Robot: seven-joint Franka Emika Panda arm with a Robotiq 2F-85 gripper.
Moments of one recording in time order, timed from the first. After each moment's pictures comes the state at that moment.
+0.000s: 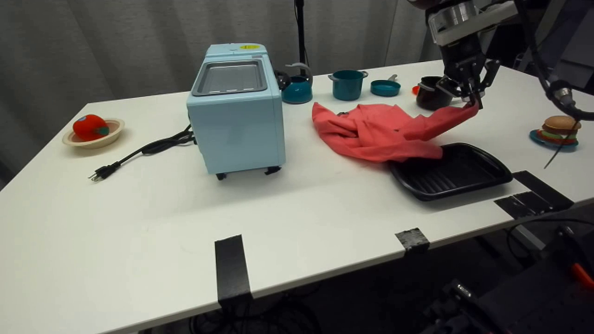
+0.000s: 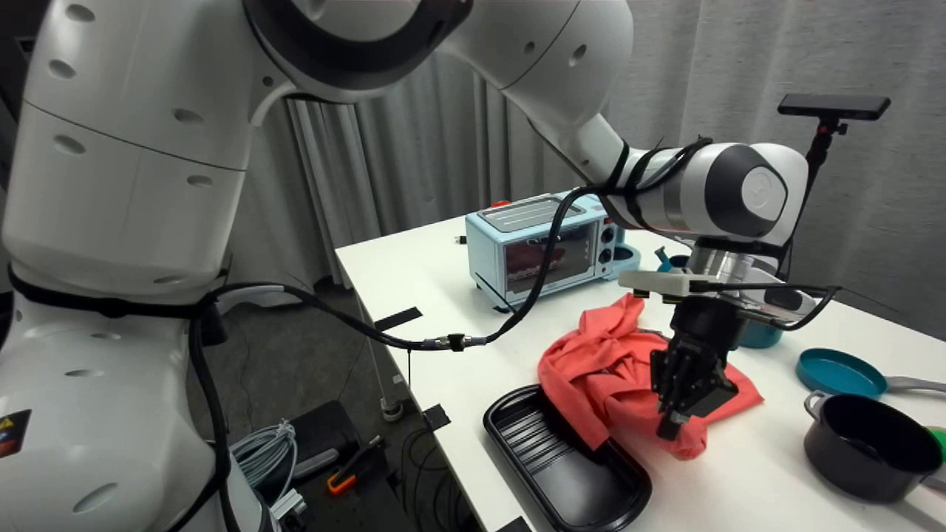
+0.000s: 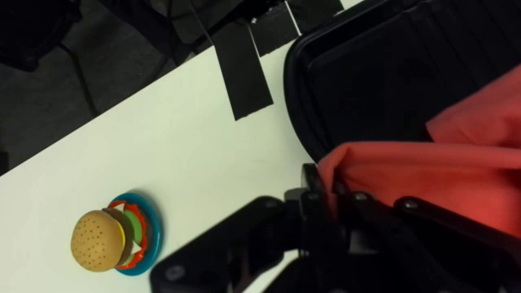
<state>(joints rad) -0.07 0.54 -0.23 -1.72 -0.17 1.69 0.36</state>
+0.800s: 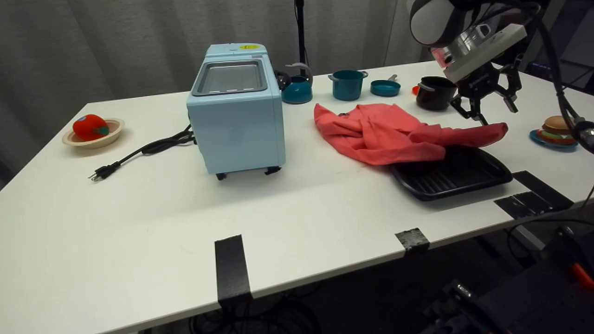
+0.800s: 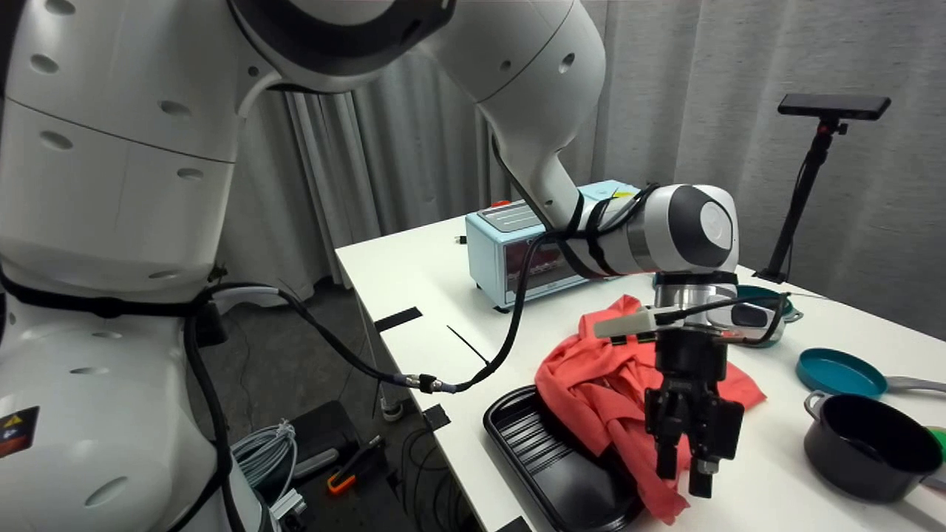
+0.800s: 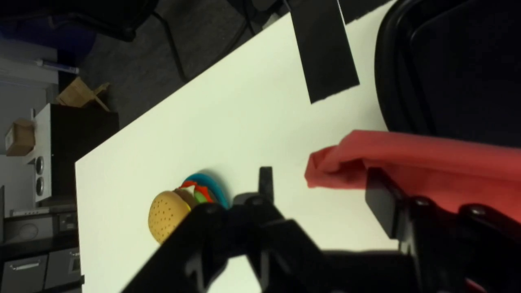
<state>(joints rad) -0.03 0.50 -0.23 -1.91 -0.47 1.84 0.55</state>
